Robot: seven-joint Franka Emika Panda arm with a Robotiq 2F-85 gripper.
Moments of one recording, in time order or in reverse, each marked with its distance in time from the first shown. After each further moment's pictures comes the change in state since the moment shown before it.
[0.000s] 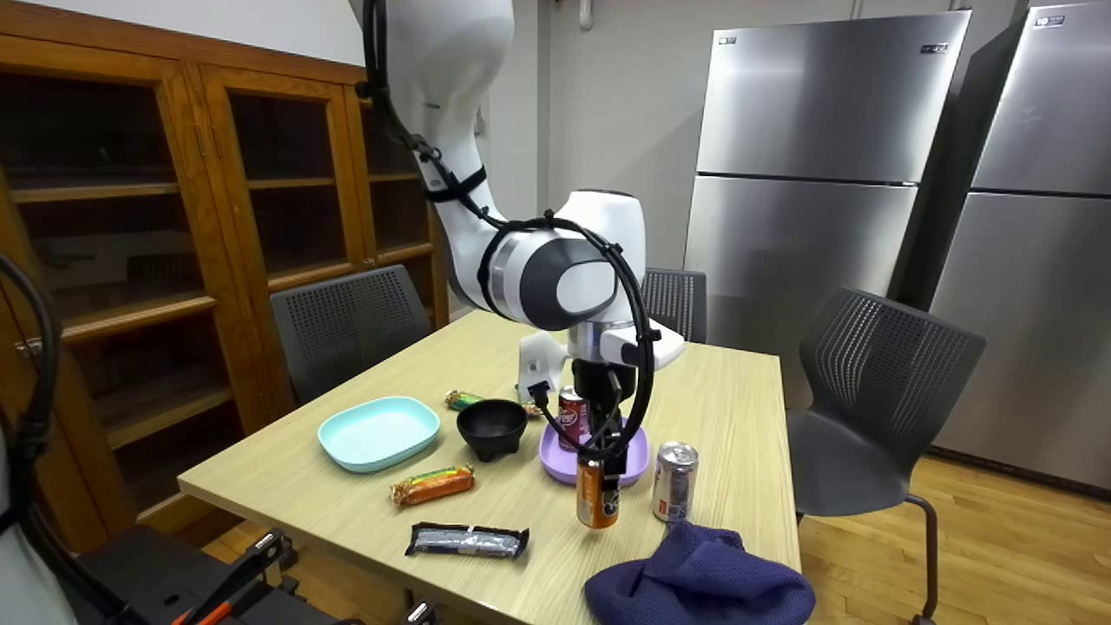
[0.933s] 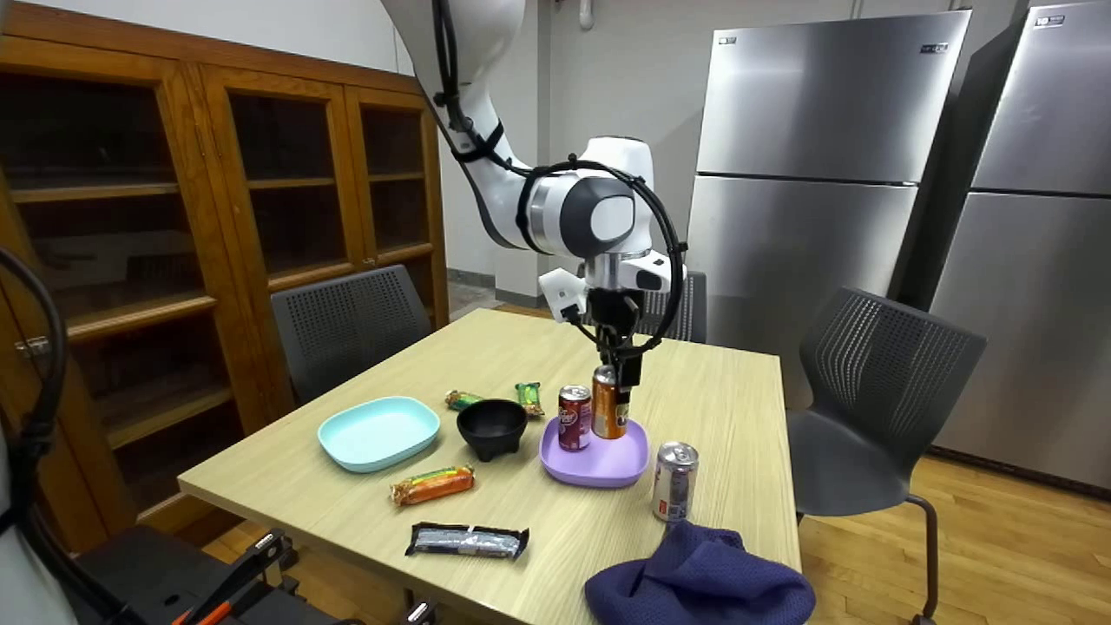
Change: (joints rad) arm 0.004 0.076 0.069 0.332 0.000 -0.209 -0.004
